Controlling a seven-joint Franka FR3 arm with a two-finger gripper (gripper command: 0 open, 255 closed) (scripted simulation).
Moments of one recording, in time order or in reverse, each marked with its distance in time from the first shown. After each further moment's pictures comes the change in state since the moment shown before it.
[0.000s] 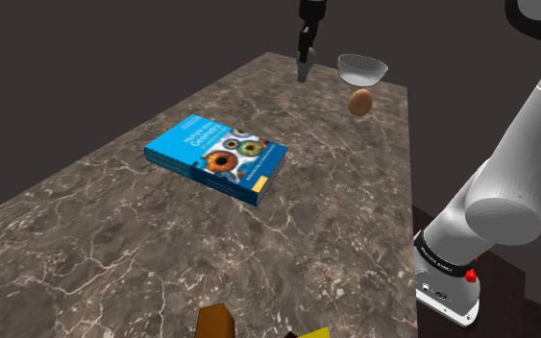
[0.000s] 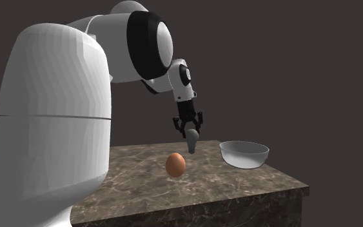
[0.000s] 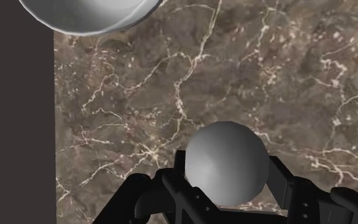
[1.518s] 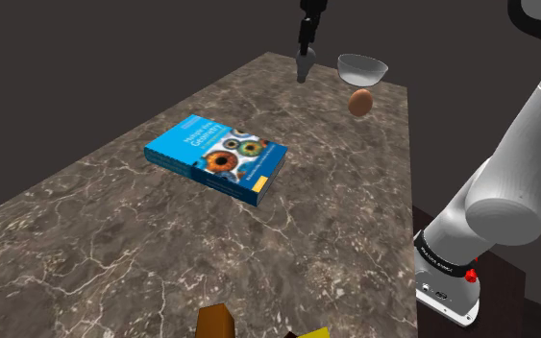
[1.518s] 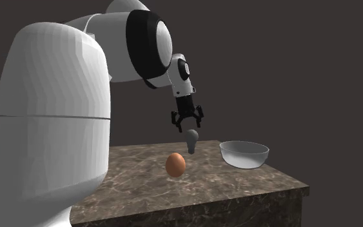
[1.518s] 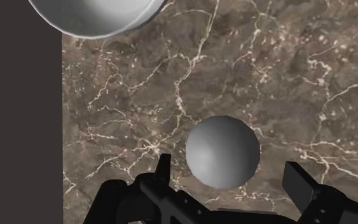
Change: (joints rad) arm 0.005 -0.007 0.004 0.044 0.001 -0.053 0.001
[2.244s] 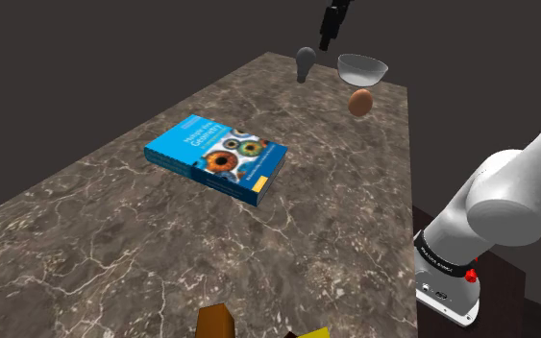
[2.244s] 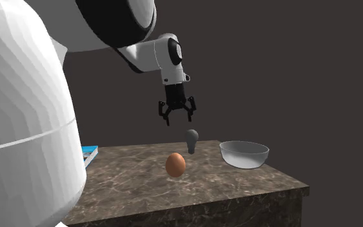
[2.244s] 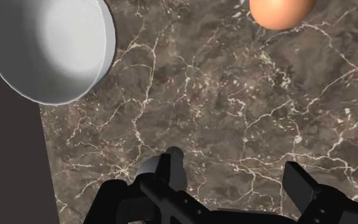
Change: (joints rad) arm 0.020 -0.332 0.025 -0.286 0.027 -0.016 0.130
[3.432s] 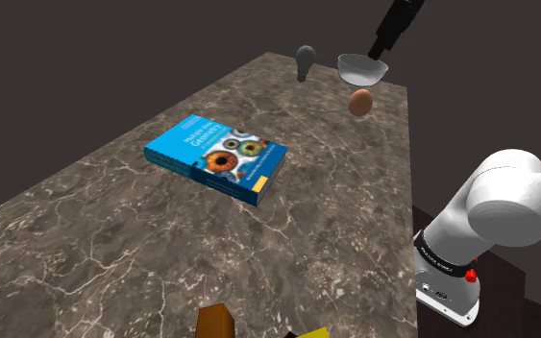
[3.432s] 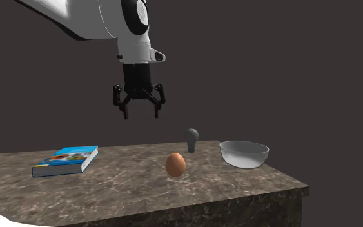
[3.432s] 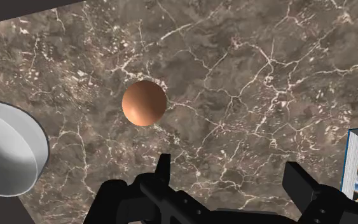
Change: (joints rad) arm 0.013 -0.618 0.119 -0.415 0.133 -0.113 0.301
